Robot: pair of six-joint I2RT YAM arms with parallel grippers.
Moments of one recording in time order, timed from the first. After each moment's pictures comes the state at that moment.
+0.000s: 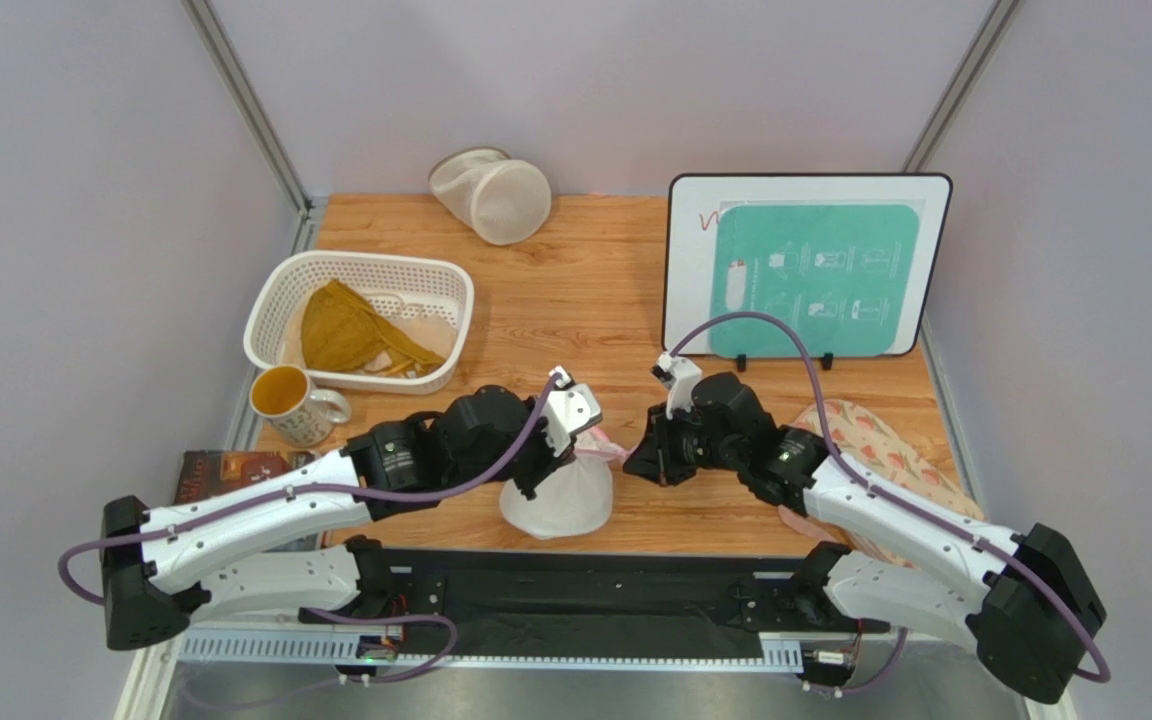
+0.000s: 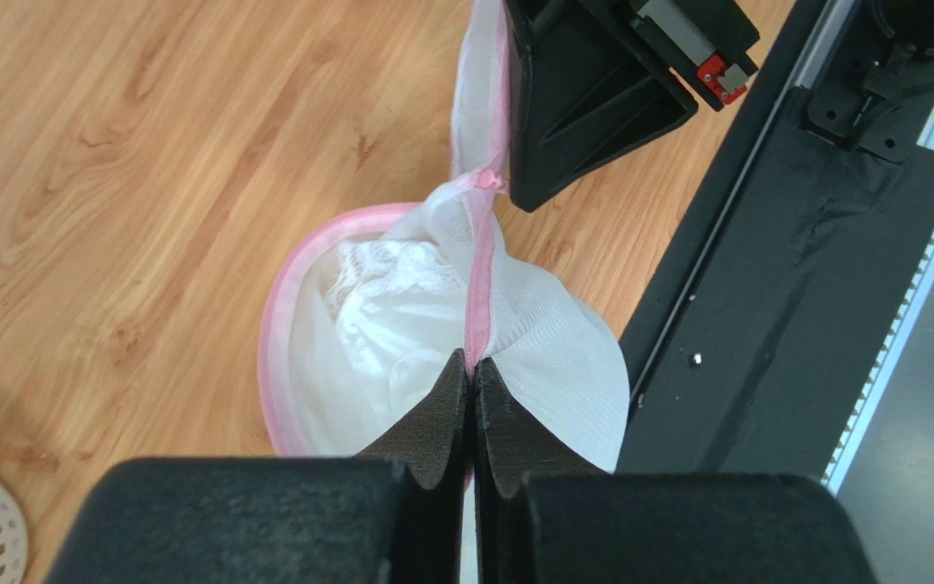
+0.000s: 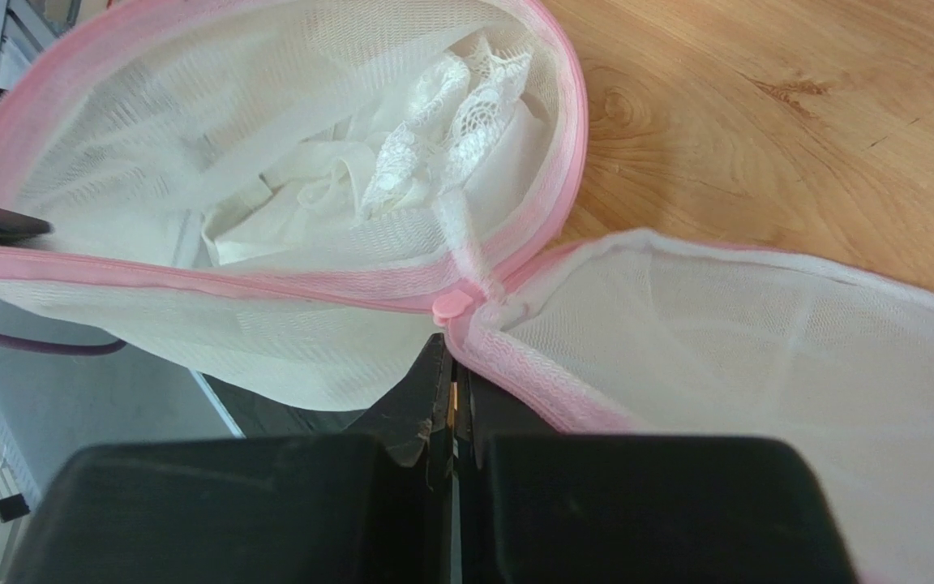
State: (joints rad) left arm -1.13 0.99 0.86 -0.44 -0.04 -0.01; right arm 0.78 1.01 0.58 -0.22 -0.28 0.51
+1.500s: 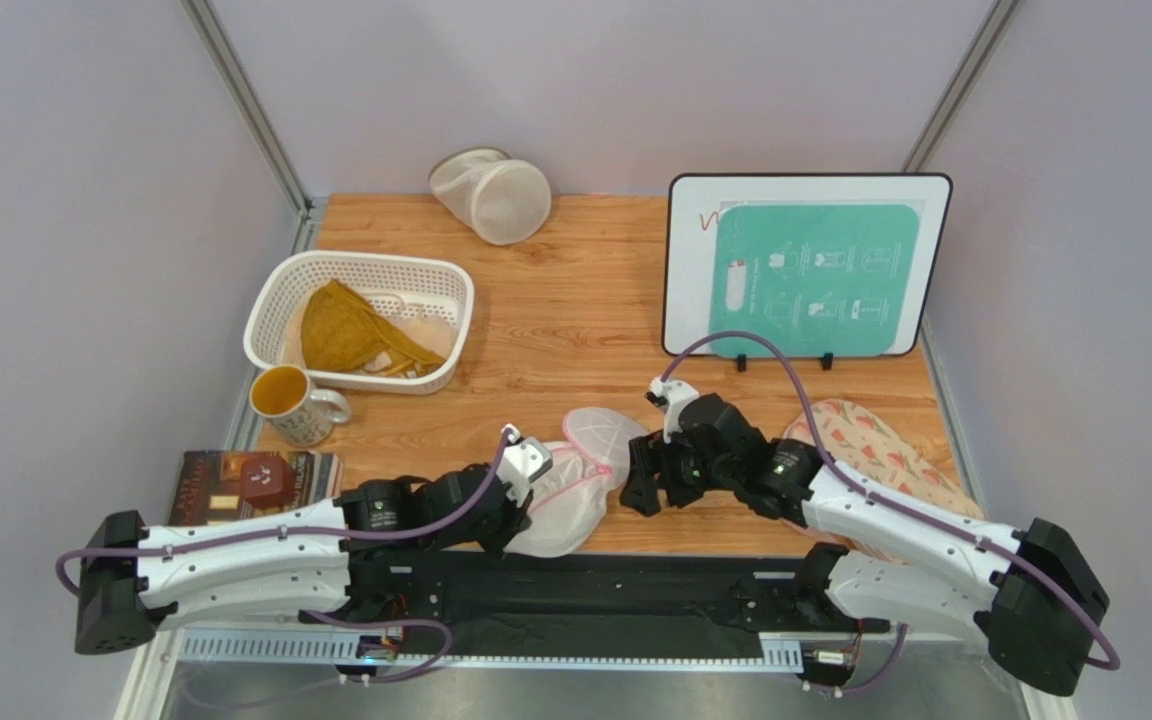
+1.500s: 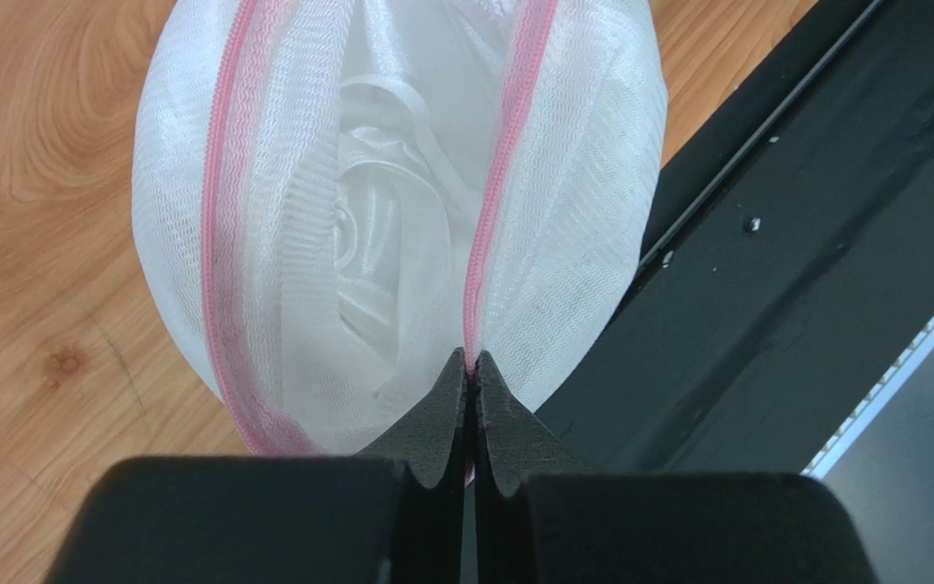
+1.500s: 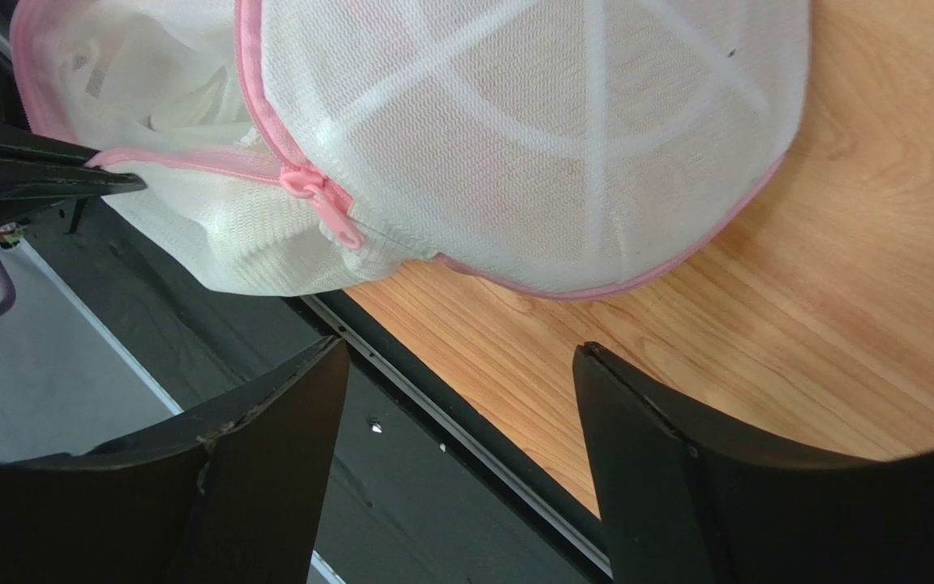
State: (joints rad) left arm -1.25 0.76 0.44 -0.42 -0.20 -0.41; right arm 0.88 1.01 0.55 -0.34 -0.16 0.52
